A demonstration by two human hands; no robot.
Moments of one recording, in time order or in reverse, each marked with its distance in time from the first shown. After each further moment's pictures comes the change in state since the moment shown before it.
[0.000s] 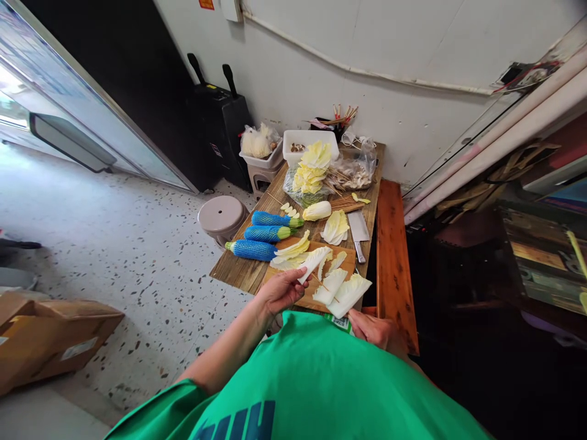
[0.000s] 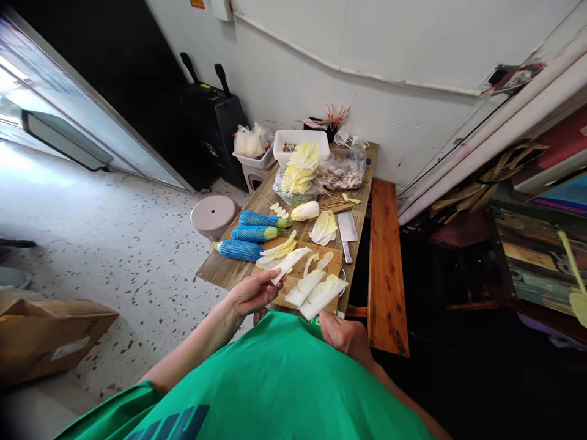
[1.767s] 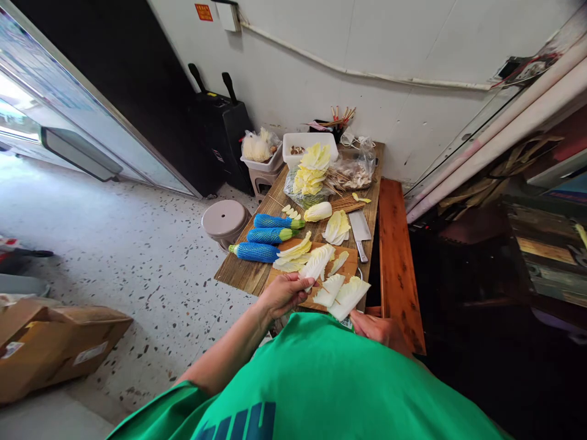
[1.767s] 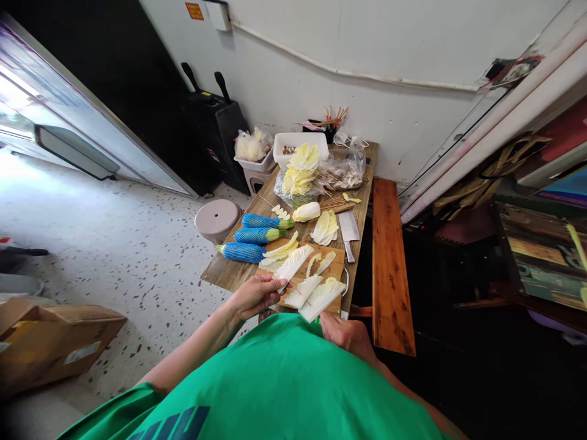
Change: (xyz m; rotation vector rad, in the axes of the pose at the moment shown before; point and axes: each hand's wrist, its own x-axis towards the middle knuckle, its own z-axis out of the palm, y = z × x) left_hand -0.009 -0.007 0.000 0.256 -0.062 0.068; right_hand -0.001 -0.007 -0.004 0.003 -0.119 0.078
